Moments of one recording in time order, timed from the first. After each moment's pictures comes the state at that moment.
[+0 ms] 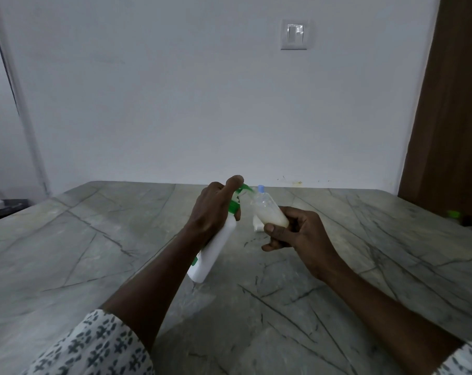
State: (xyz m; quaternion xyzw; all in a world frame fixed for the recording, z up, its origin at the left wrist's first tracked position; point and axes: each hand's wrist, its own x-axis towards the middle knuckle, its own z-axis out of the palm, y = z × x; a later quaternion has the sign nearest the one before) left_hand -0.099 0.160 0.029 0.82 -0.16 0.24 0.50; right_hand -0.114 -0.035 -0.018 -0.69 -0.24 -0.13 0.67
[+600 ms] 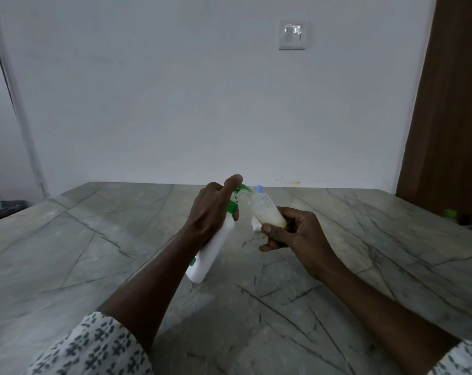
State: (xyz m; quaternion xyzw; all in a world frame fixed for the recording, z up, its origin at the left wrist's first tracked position) left_hand -0.095 0.161 0.027 0.82 -0.16 0.23 0.50; right_hand -0.115 -0.034 -0.018 -0.69 -0.25 -0.13 0.66
